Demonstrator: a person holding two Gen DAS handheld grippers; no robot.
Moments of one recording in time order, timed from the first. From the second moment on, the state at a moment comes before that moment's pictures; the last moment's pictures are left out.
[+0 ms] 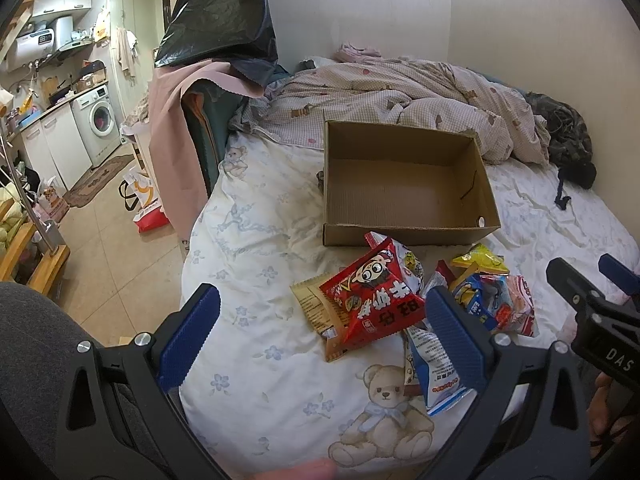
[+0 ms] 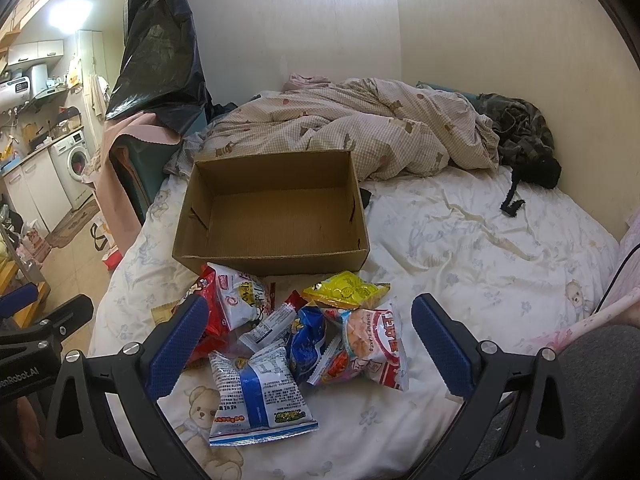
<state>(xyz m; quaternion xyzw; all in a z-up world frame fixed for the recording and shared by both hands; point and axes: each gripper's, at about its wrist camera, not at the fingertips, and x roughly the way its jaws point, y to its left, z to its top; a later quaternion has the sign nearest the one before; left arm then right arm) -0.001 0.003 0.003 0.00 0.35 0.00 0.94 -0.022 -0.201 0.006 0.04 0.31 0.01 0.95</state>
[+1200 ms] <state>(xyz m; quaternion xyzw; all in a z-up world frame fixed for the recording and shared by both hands) -0.001 0.002 0.007 0.00 0.35 0.00 0.94 -0.021 -0.200 0.004 0.04 0.31 0.01 0.95</state>
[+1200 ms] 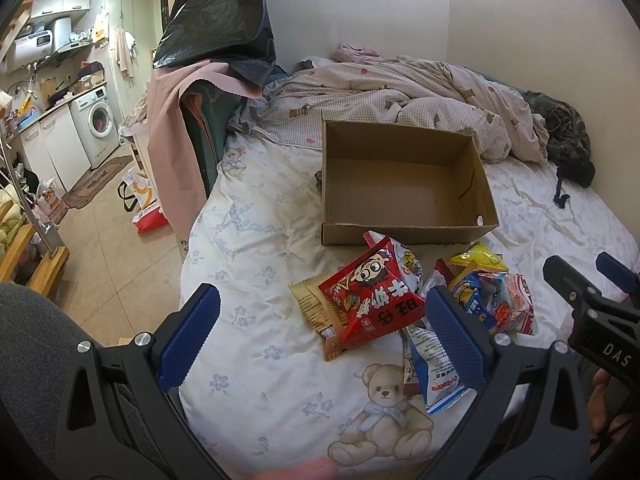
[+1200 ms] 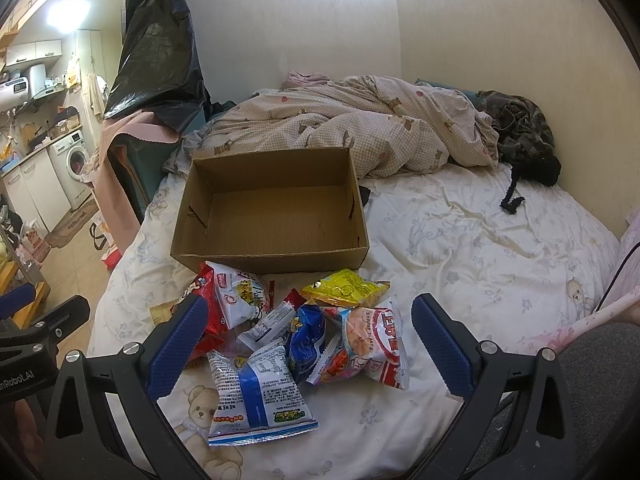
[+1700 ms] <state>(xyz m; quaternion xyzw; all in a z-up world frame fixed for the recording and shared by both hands) -0.001 0.002 0.007 0.00 0.35 0.00 0.94 -0.019 -0.198 0.000 0.04 0.32 0.01 0.95</state>
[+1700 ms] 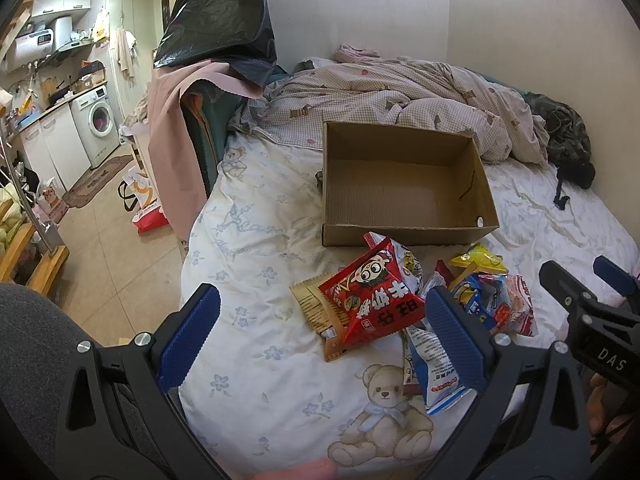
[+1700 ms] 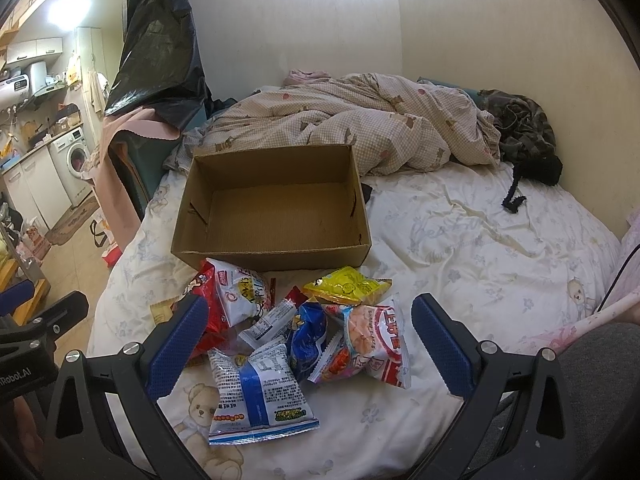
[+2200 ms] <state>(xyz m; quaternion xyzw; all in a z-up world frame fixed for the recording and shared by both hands) 0.022 0.005 -0.003 0.01 0.43 0.00 0.90 0.005 -0.239 0.025 0.12 0.36 0.04 0.92</state>
